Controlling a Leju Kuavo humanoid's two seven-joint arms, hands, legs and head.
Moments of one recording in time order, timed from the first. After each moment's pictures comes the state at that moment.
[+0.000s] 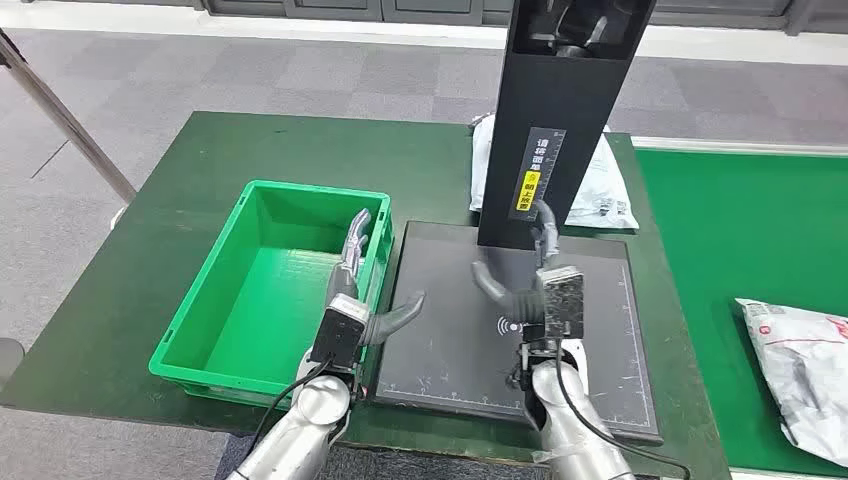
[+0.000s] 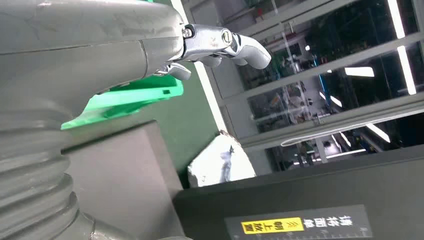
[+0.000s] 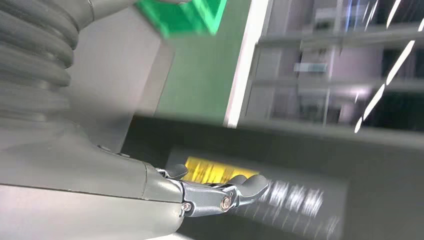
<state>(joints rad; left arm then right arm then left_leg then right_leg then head) -0.27 -0.23 -0.48 -1.14 -0.19 0.54 -0.49 -0.30 0.18 0.31 -1.16 0.10 -0.30 -0.41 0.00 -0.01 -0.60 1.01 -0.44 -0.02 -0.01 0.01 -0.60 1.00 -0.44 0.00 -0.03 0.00</state>
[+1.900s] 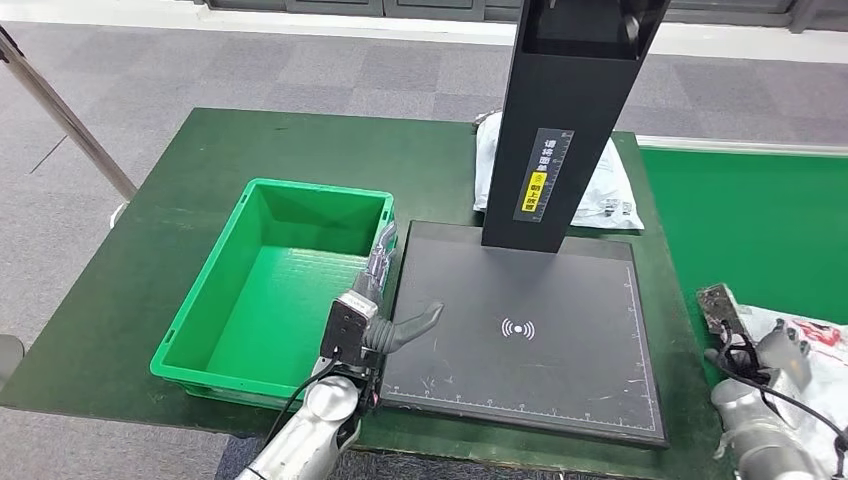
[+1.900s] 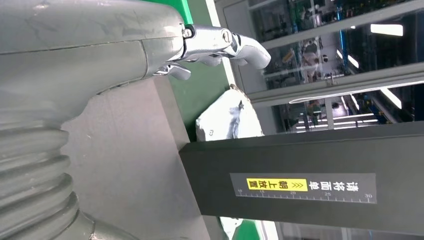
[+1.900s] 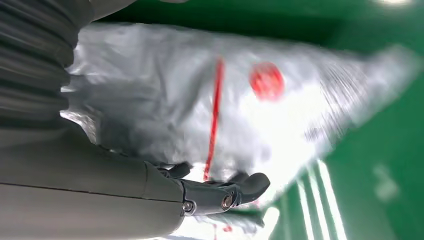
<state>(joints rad) -0.32 -0.29 -0.49 -1.04 -0.05 0.35 -0.52 -0.52 -0.32 -0.15 -0.40 0.86 -0.36 0.30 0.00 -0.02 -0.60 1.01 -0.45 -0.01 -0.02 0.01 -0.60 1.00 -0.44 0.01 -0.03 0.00</state>
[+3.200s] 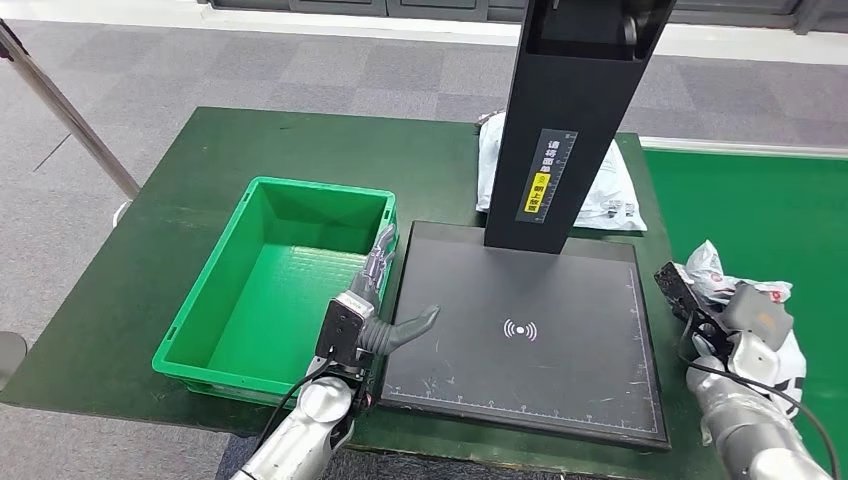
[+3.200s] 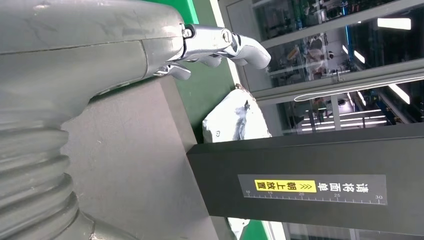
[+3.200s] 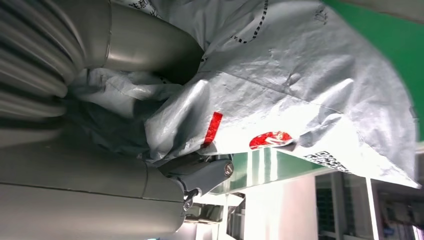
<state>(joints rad) -0.30 -0.26 -0.49 -1.07 -0.06 0.35 -0.49 -0.57 -0.27 -0.08 -0.45 1.15 -0.48 0.25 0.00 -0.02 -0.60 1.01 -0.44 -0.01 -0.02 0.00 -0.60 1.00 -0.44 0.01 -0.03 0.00</state>
